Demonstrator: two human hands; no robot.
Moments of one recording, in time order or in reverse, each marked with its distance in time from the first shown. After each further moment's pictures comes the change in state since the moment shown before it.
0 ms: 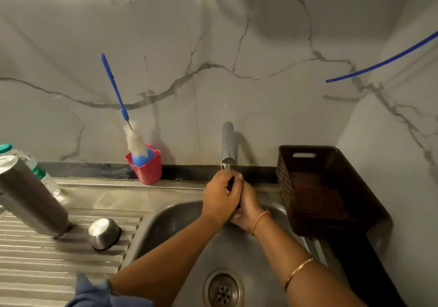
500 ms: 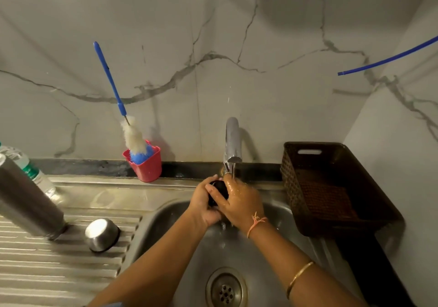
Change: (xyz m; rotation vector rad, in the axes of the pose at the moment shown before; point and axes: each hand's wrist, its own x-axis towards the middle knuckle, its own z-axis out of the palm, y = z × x) left_hand 0.010 -0.010 -0.029 -1.251 -0.069 -1.264; right_hand 0.020 0.017 -0.006 -1.552 0.203 -0.897
